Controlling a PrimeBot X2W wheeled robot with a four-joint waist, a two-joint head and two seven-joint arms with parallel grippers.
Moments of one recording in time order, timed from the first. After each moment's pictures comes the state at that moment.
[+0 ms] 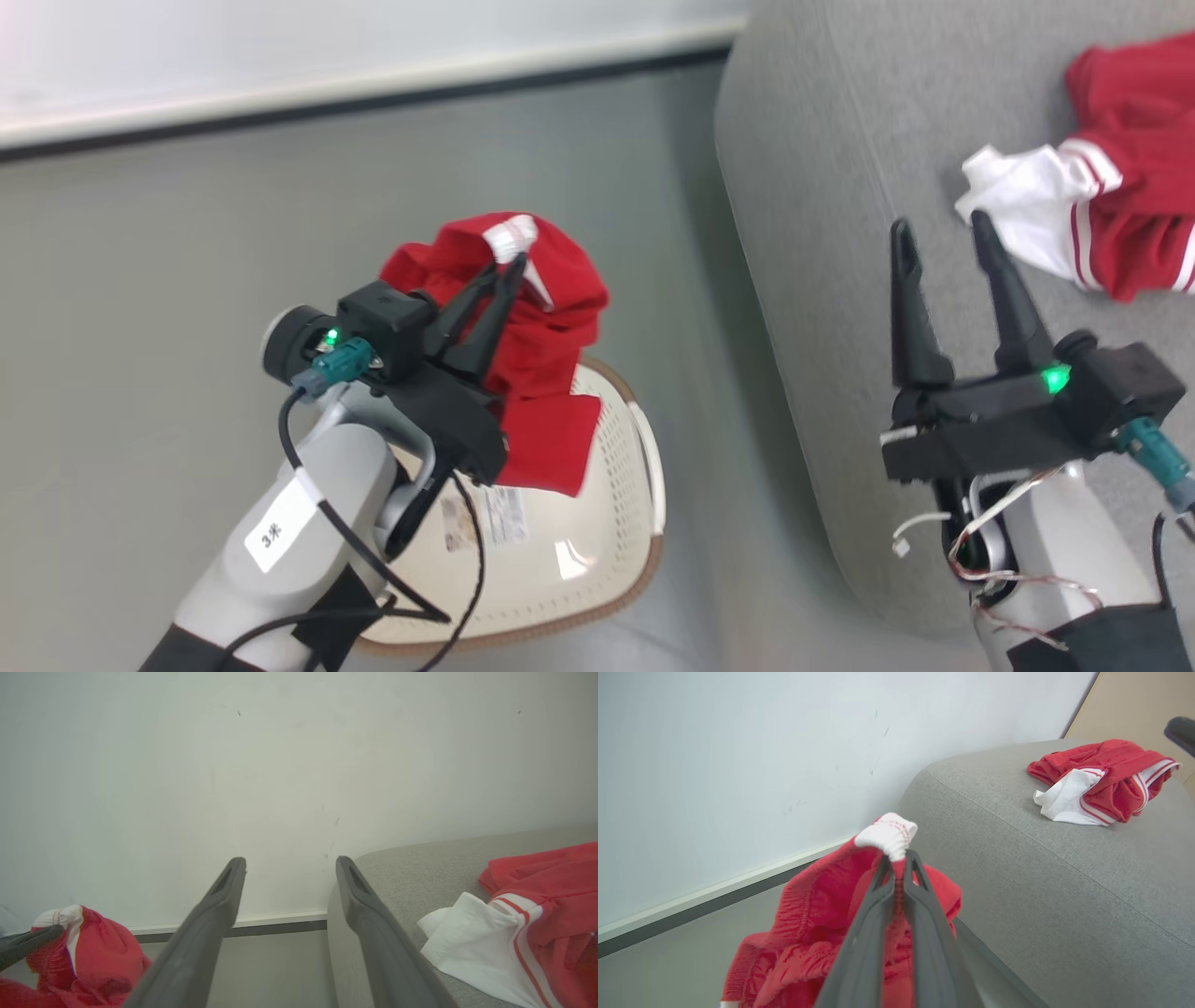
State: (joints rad) left arm -0.74 0.17 -0.64 0.62 -0.55 -0.13 -0.25; right arm -0.42 -0.11 0.18 0.14 0.27 0.02 -0.26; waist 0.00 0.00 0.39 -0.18
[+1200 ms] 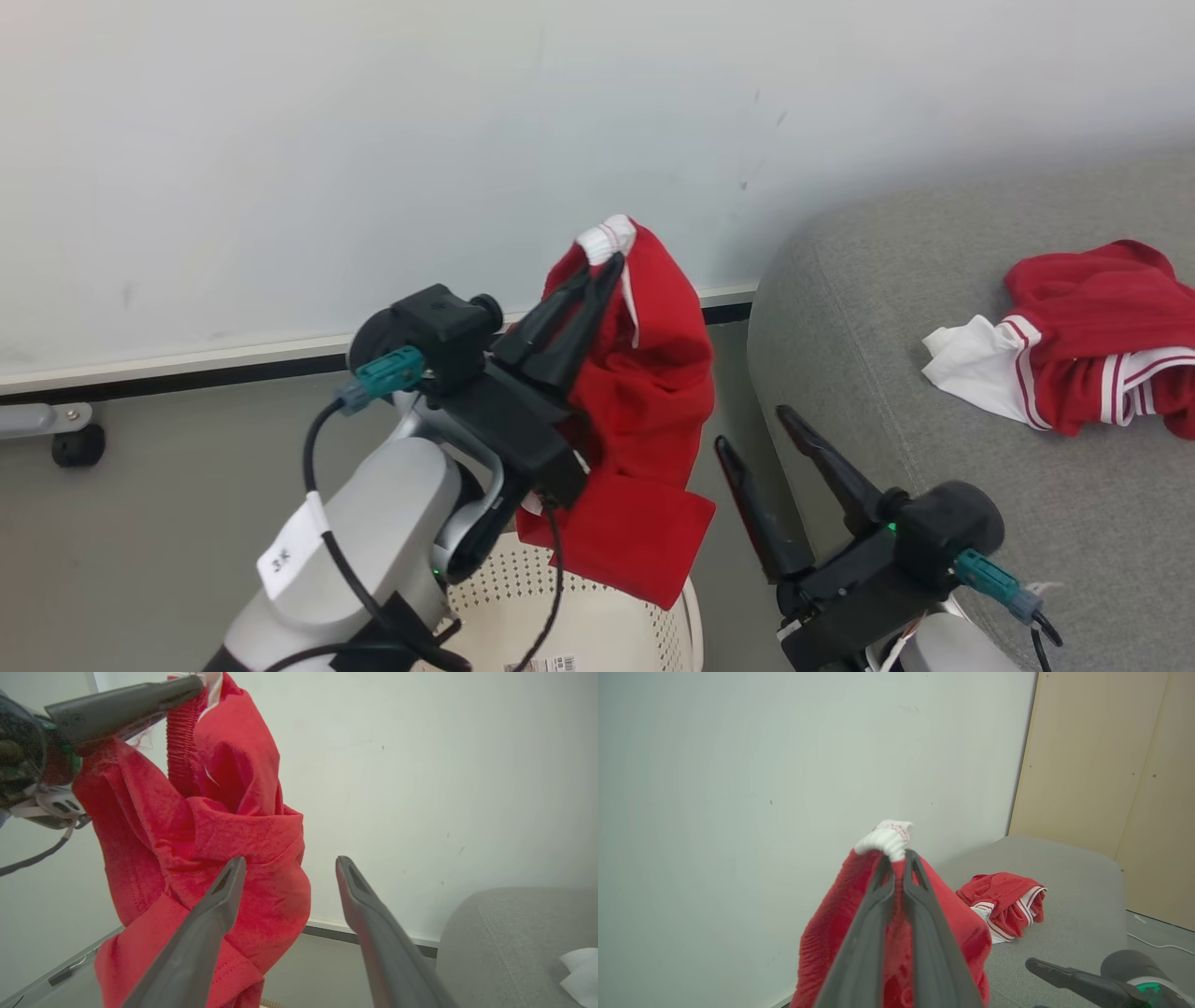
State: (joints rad) left arm -0.68 0.15 -0.68 0.39 -0.68 -0.13 -0.20; right arm -0.24 -0.13 0.44 0.20 0.30 0.12 -0.26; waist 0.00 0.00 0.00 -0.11
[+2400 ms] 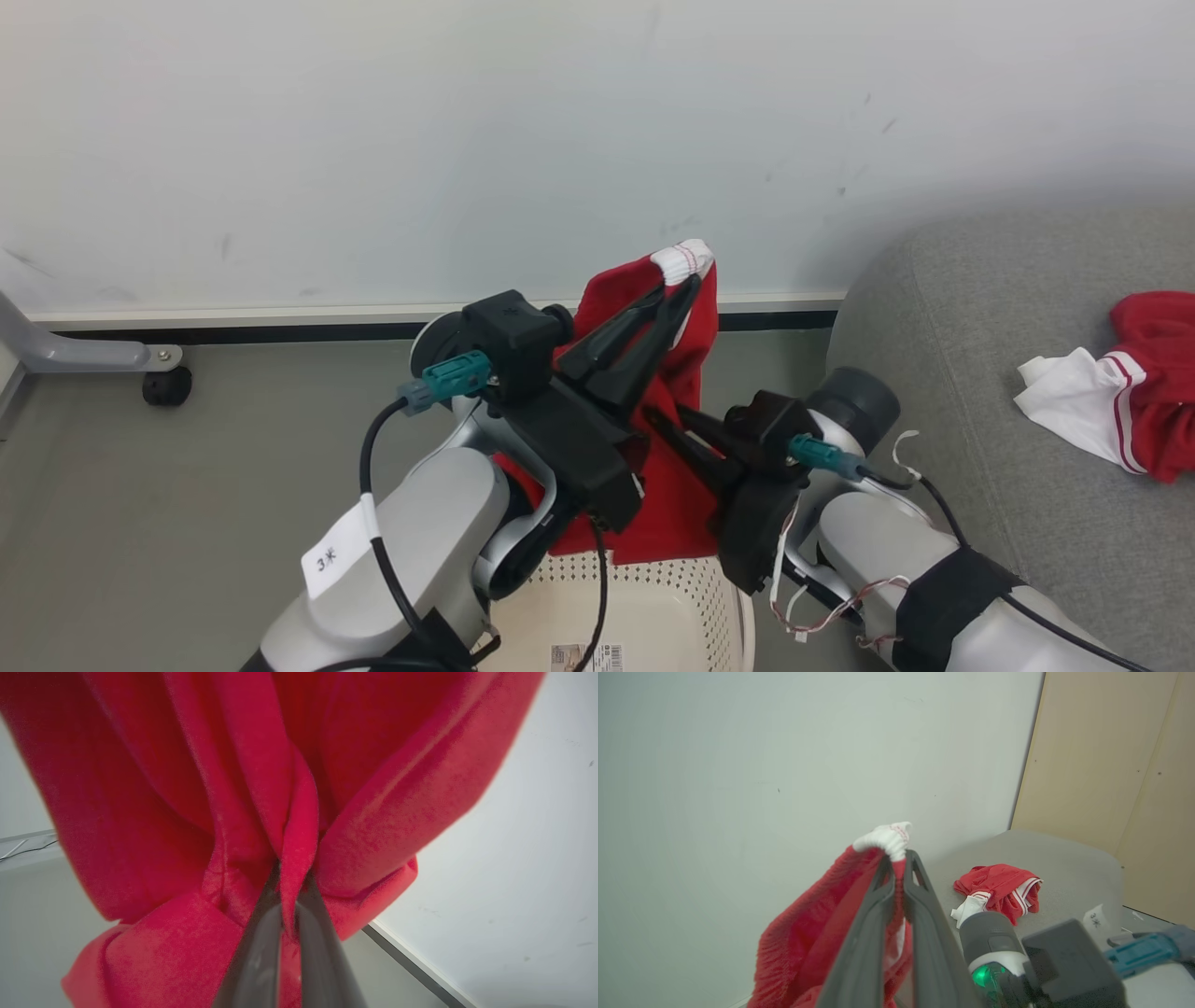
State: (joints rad) left arm -0.68 0.10 -0.74 0.31 -0.70 -0.12 -0.12; right arm -0.73 -0.18 0.98 0.61 0.39 0.12 -0.20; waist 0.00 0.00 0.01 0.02
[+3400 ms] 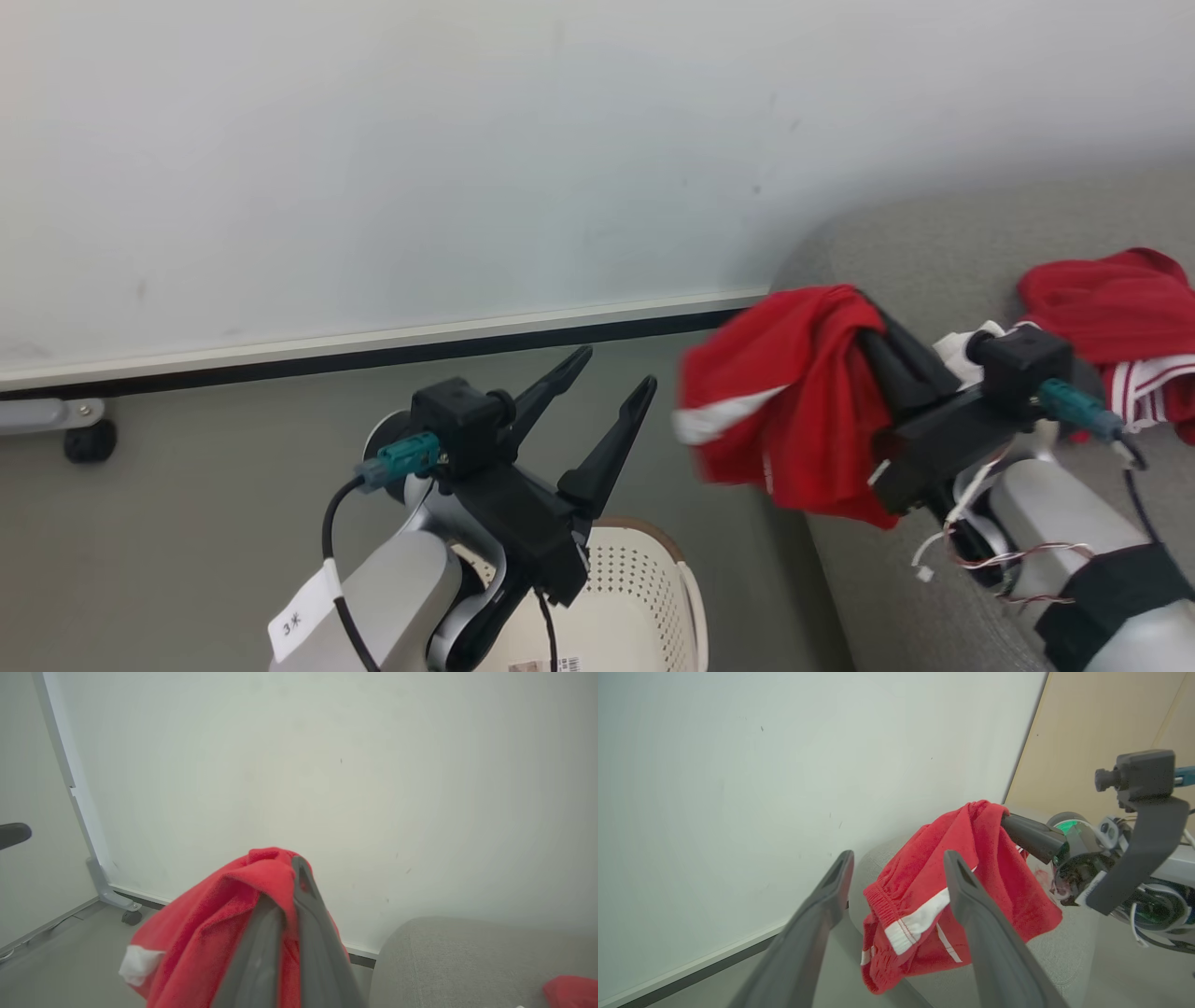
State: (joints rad) left arm -0.54 0.18 -0.73 0.29 -0.73 -0.09 -0.12; right arm -0.61 -0.33 0.64 0.48 0.54 0.08 -0.25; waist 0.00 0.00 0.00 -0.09
